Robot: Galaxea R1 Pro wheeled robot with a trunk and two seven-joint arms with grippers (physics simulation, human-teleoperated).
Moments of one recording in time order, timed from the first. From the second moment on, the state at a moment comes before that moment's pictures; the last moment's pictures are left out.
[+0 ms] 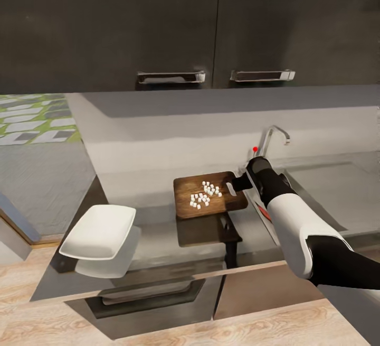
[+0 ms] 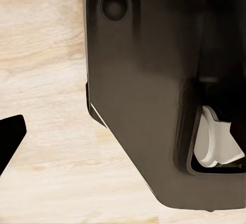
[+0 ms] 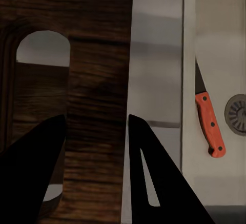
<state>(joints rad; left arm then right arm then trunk) -0.10 0.01 -0.25 0.07 0.27 -0.19 -0.06 -1.23 0.07 -0.06 -0.54 0.47 0.94 0.28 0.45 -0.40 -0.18</state>
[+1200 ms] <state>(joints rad) -0.10 0.01 -0.25 0.07 0.27 -0.19 -0.06 -1.23 0.07 -0.06 -0.53 0.47 0.94 0.28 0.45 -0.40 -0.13</state>
